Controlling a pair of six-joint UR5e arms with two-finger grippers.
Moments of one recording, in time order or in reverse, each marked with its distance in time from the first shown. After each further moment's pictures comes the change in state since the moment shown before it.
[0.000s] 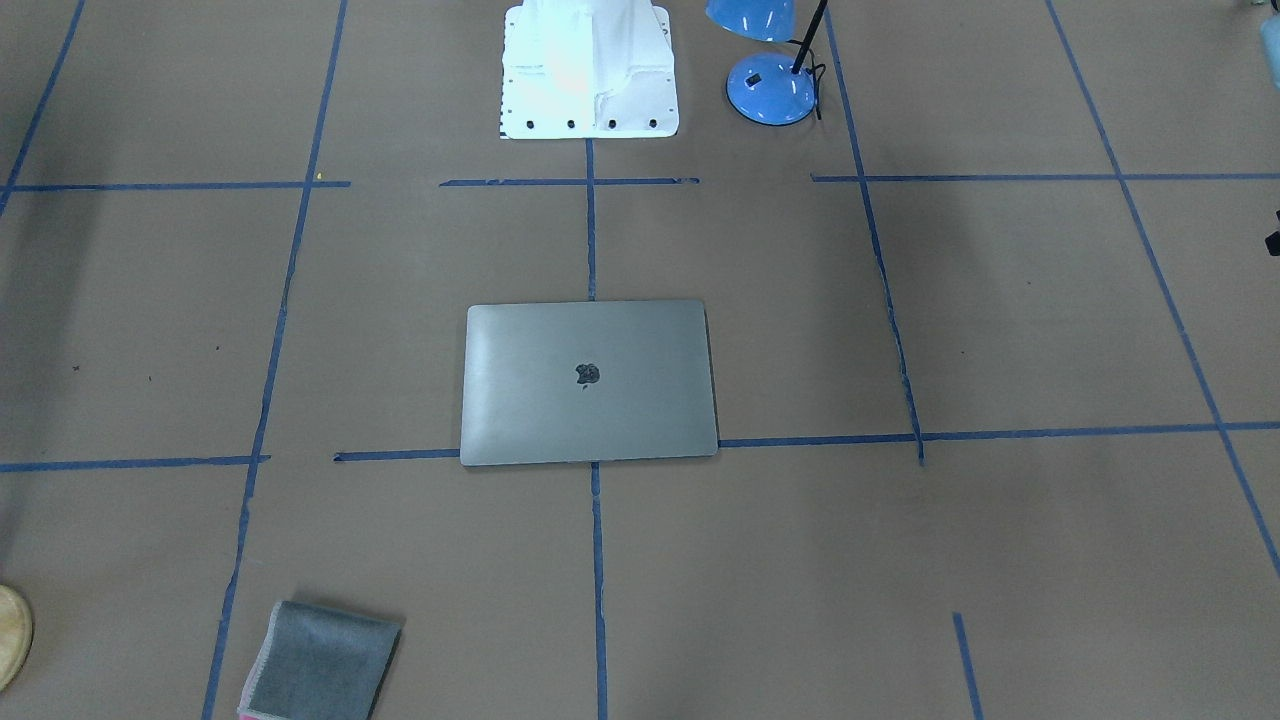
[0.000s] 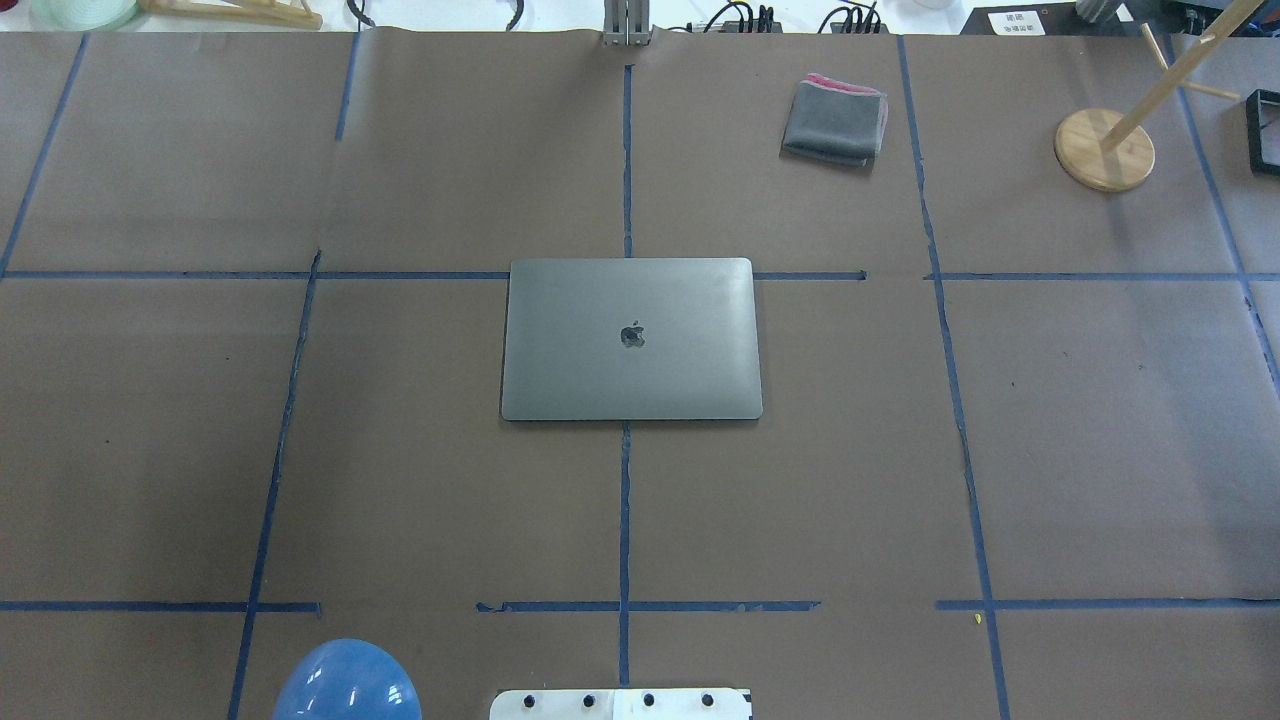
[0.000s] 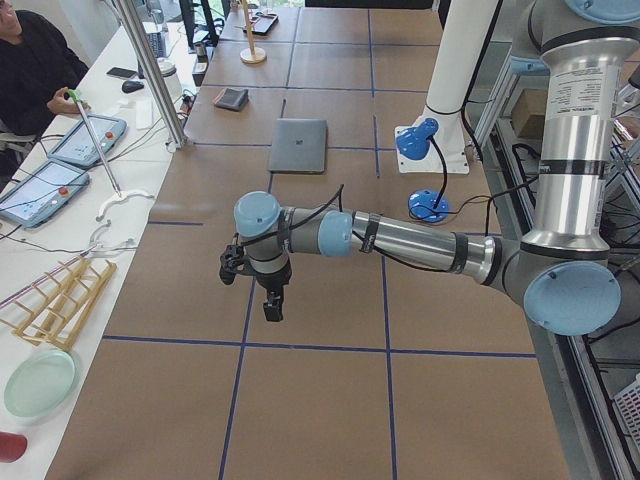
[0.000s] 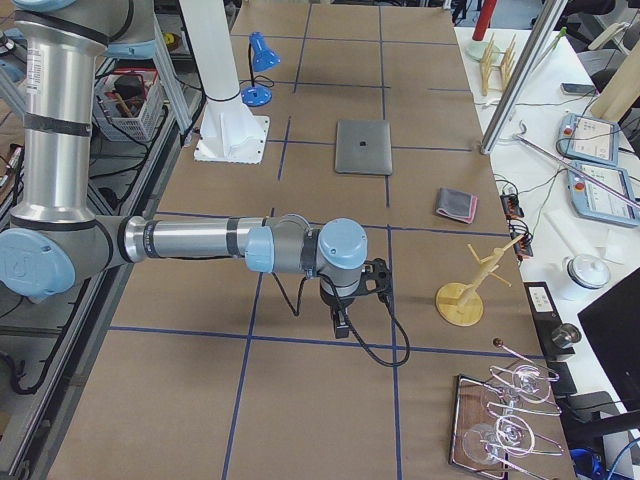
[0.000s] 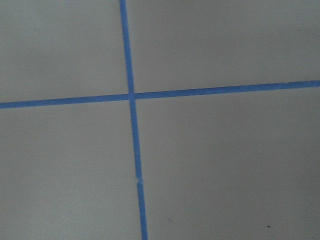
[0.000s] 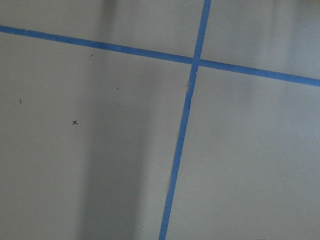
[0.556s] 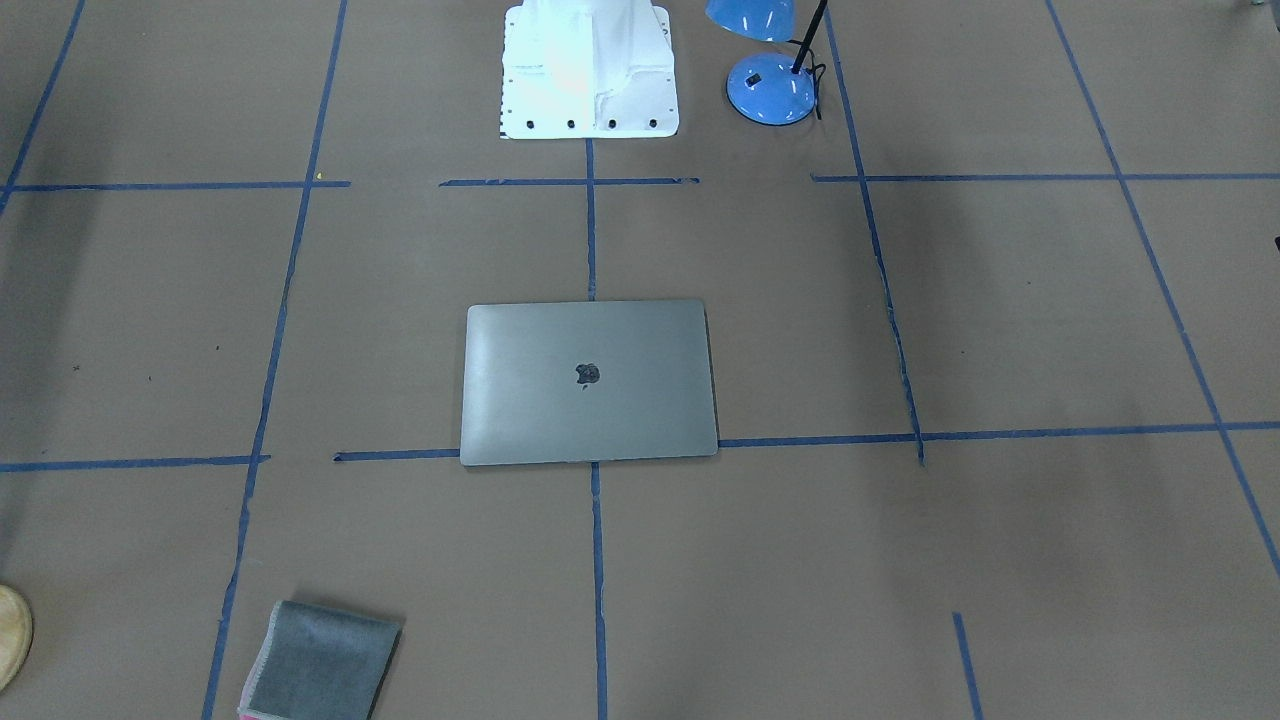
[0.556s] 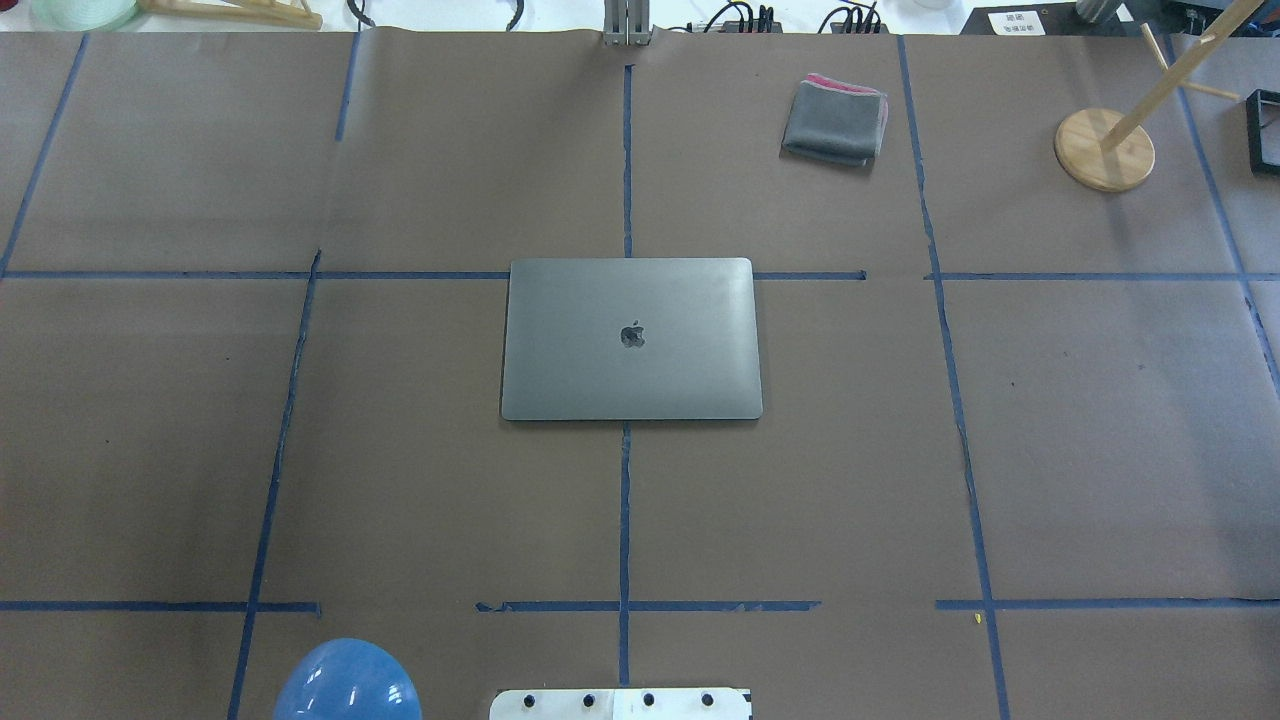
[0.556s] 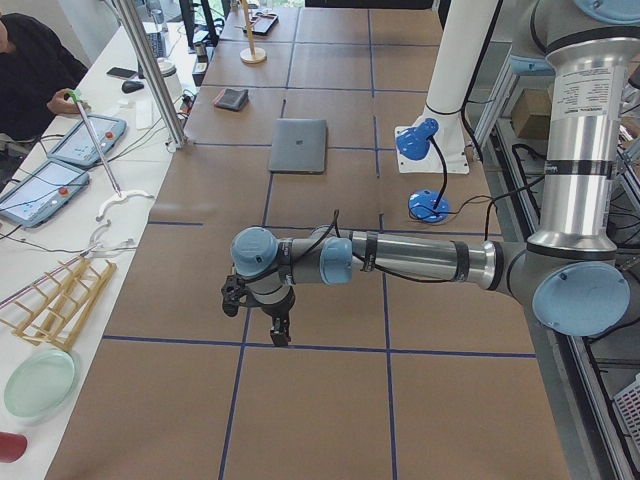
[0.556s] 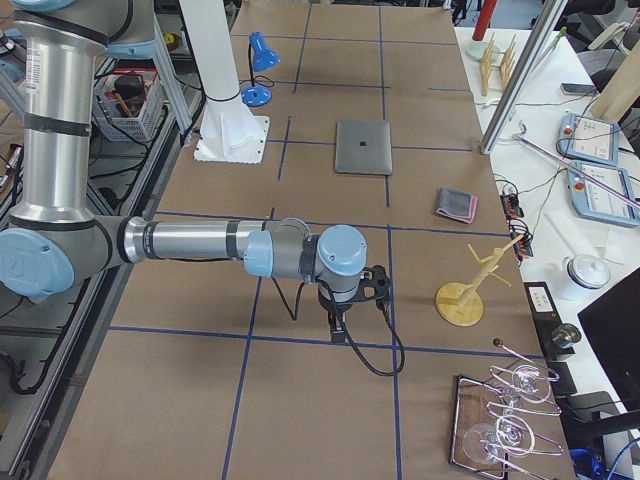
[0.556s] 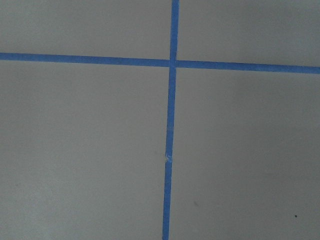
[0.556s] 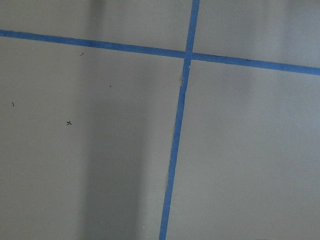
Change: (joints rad) left arm -0.043 0.006 0.075 -0.003 -0.036 0.026; right arm 0.003 -0.003 -0.010 -0.003 0.005 0.048
